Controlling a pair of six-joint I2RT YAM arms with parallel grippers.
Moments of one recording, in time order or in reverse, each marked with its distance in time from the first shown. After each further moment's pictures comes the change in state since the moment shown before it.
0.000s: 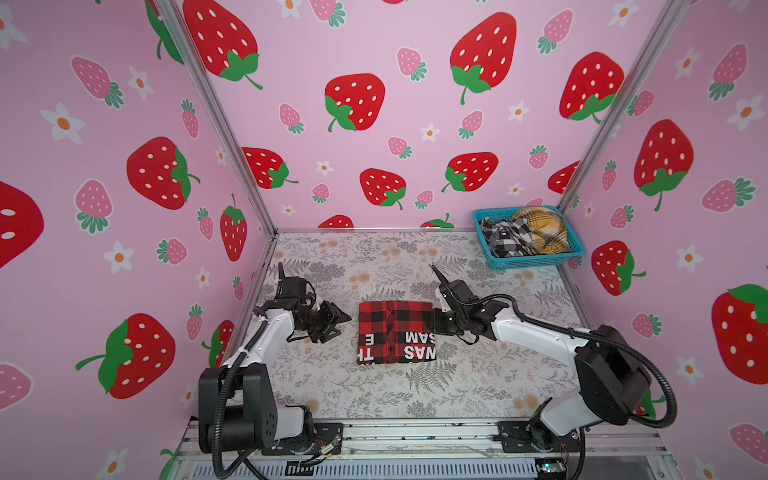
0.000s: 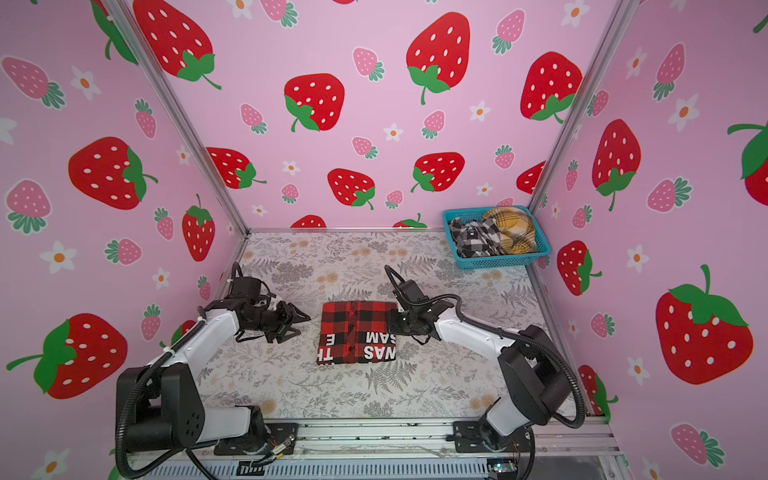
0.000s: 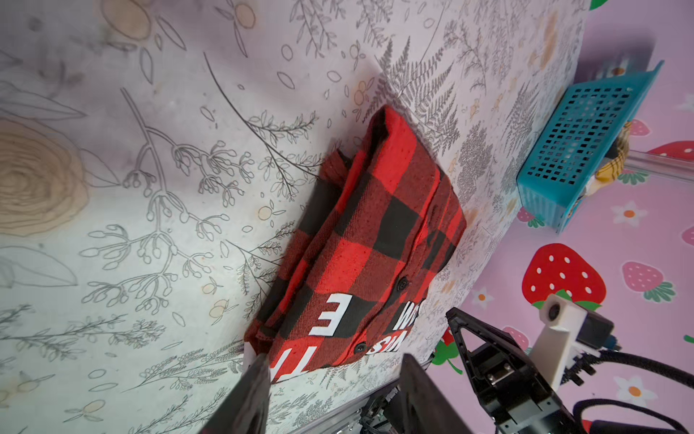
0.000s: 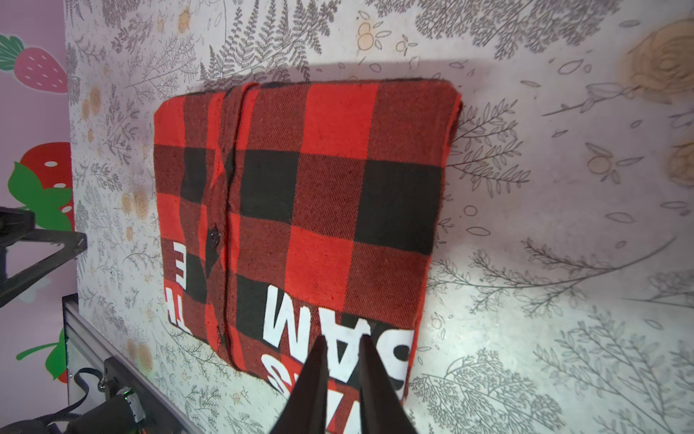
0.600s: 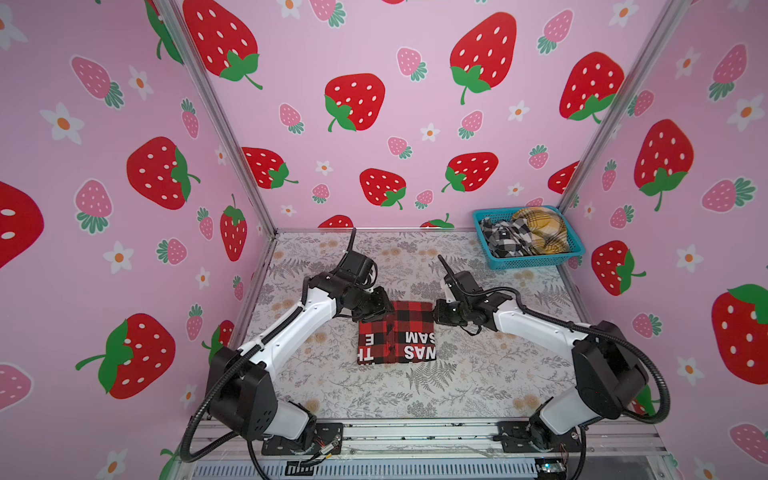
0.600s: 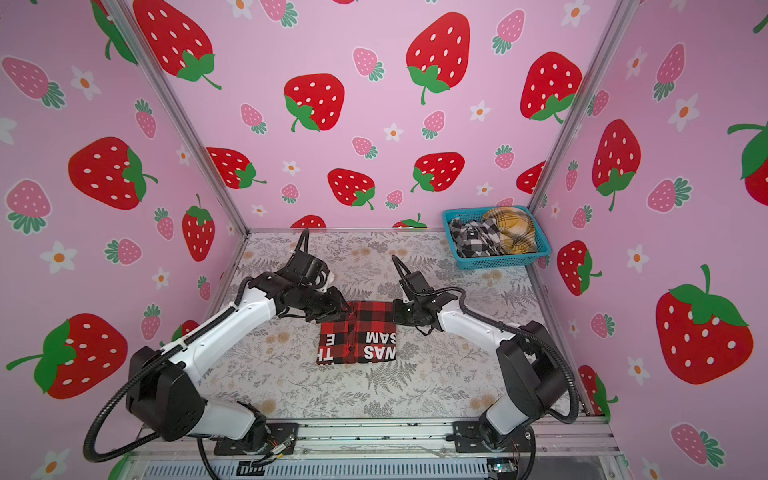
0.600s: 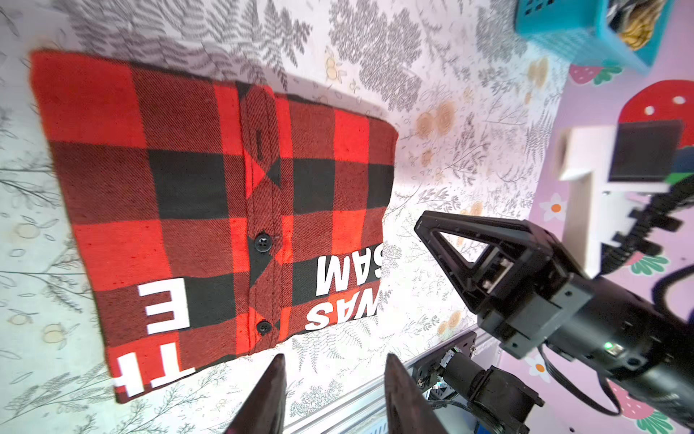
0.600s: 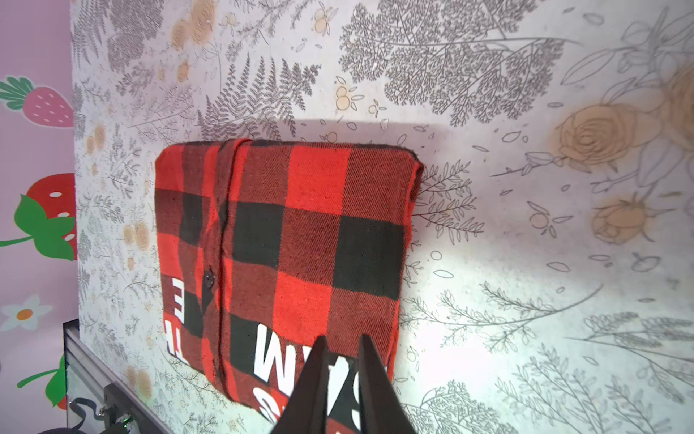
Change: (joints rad) left arm -0.510 0.064 0.387 -0.146 -0.292 -0.040; right arm -0.086 0.013 0.050 -0.018 -0.008 -0.043
